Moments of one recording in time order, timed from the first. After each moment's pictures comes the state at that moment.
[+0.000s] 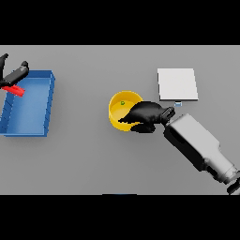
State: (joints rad) left arm -0.60 0.82 -0.47 -1.14 0.19 0.19 0.51; right arm -0.65 -0.34 0.66 -1.14 0.74 0.44 -0.24
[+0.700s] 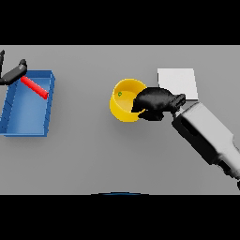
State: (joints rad) left arm -0.61 0.83 -0.46 -1.14 0.20 0.18 0.49; right arm -0.70 -0.43 0.60 -1.30 0.65 0.57 -0.12
